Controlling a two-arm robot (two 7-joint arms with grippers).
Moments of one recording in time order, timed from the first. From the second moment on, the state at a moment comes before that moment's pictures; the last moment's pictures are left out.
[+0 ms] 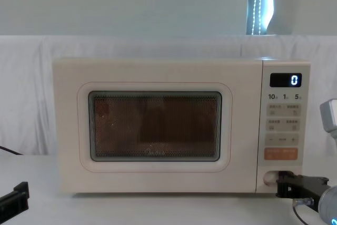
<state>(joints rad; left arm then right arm) 0.27 0.24 0.04 -1.85 -0.25 -0.02 -0.02 0.58 0.00 -0.10 -0.74 0.07 -0.20 0.13</state>
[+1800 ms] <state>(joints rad) 0.27 0.24 0.04 -1.85 -0.25 -0.02 -0.02 0.28 0.00 -0.11 -1.16 0.07 -0.08 0.10</state>
